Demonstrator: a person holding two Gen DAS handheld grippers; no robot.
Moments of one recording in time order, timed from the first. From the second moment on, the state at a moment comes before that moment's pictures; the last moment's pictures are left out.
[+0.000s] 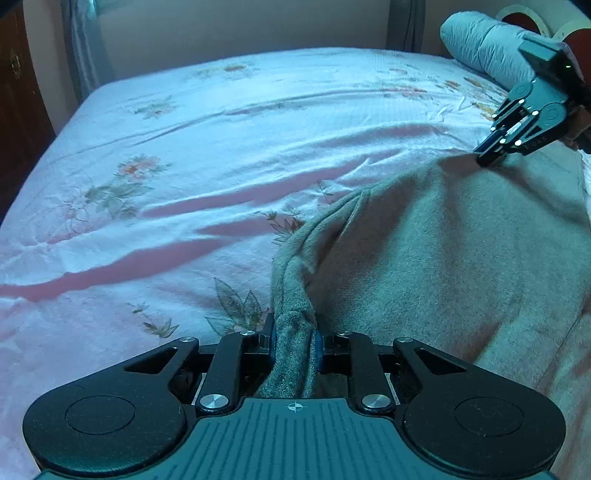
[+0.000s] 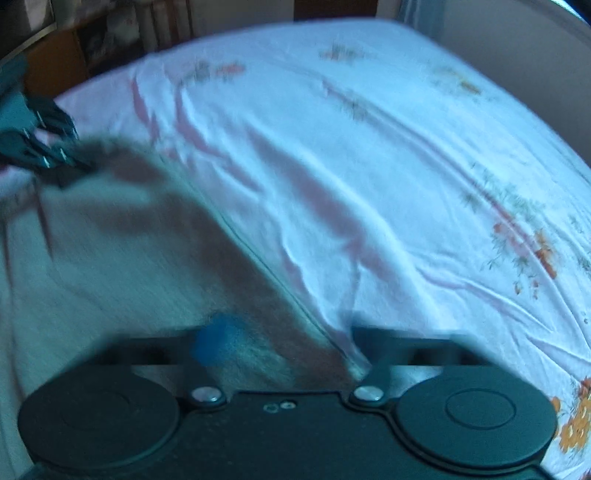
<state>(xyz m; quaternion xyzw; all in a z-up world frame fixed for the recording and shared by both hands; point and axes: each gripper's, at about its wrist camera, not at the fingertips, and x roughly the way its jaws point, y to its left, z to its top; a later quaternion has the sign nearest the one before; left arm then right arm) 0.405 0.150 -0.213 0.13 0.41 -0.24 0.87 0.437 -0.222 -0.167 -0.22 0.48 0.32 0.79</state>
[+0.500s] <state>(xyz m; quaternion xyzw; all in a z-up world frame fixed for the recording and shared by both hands) 0.389 0.151 -0.211 0.16 0.40 -0.23 0.88 0.447 -0.222 -0.179 -0.23 0.54 0.34 0.73</state>
